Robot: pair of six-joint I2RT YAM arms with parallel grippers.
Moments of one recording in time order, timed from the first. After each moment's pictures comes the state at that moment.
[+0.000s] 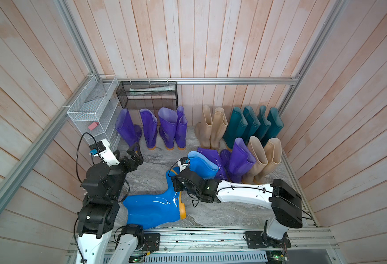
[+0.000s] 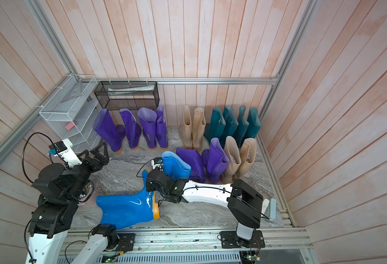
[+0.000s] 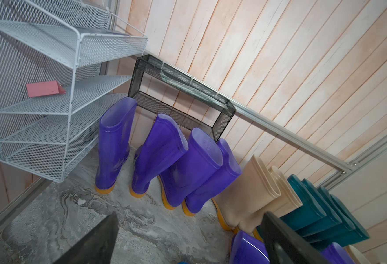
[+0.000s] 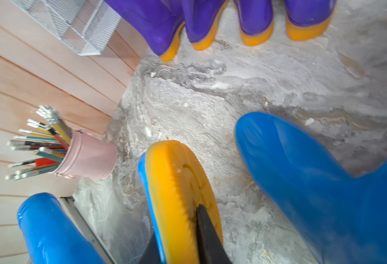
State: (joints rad) left arm -0.10 0.64 1.10 -0.53 -0.06 -0.44; right arm 1.22 1.73 1.22 -0.03 0.27 0.80
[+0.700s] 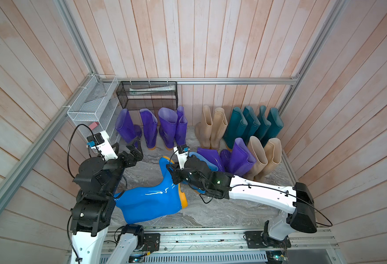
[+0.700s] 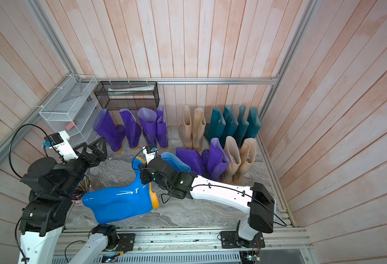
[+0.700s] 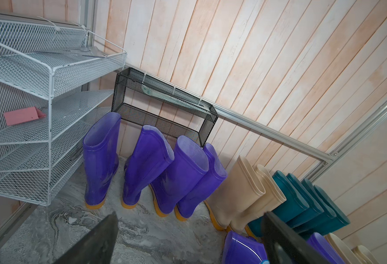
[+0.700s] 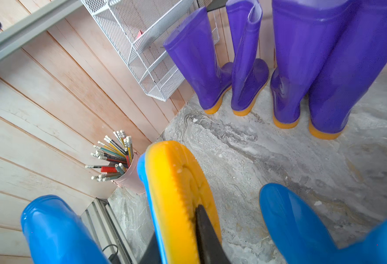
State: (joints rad) left arm -0.10 0.72 1.22 -0.56 0.00 -0.39; right arm 1.22 1.60 1.39 -0.10 0.26 0.55
